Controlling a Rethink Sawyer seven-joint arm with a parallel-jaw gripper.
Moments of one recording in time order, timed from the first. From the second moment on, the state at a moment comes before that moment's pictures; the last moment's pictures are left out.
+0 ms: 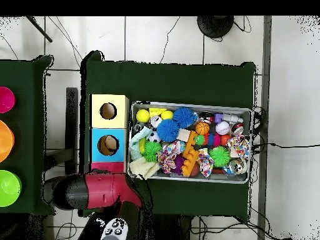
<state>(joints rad) 0.29 -0.72 -0.20 1.90 0.08 0.51 2.13</state>
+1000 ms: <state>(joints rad) 0.22 -0.76 -0.18 1.95 0.08 0.49 2.13</state>
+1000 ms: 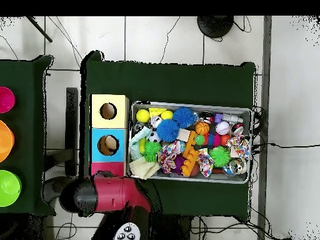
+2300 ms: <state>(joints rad) -0.48 -0.74 0.14 1.61 -0.21 0.57 1.97</state>
